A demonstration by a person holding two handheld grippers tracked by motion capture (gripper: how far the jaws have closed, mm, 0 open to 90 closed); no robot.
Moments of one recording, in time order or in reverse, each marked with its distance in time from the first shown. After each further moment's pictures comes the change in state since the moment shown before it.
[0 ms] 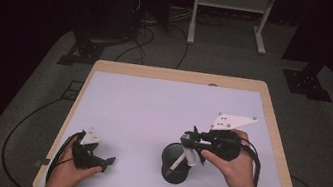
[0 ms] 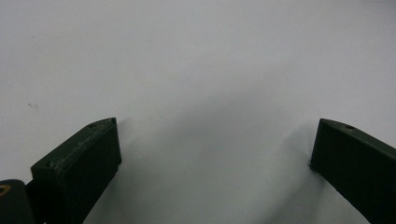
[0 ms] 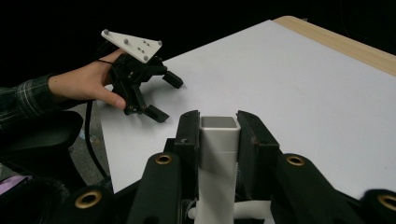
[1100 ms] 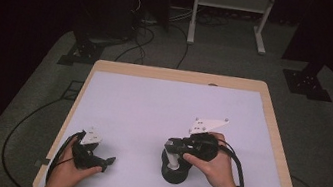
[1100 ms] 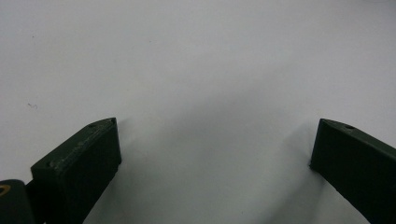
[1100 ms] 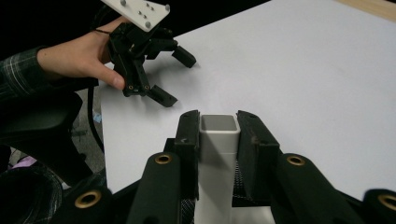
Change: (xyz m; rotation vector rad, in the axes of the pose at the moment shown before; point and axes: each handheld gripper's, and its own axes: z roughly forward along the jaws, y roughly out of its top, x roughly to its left) left arm 0.000 0.000 0.000 0.000 0.000 -0.001; right arm -0.006 -0.020 0.057 0.075 0.077 -0.010
